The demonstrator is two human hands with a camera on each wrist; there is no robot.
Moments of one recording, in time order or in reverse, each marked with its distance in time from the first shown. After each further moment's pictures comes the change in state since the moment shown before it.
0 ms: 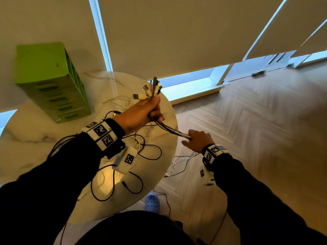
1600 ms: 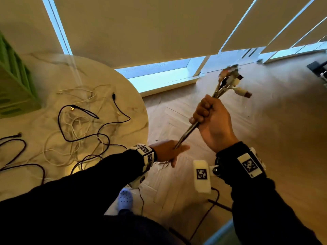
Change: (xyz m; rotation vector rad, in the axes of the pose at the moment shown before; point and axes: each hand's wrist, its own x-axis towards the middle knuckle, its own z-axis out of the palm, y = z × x) left_hand 0.099 -0.131 0.150 0.663 -0.434 -0.223; right_hand -0.069 0.048 -0.138 1.955 0.199 0.102
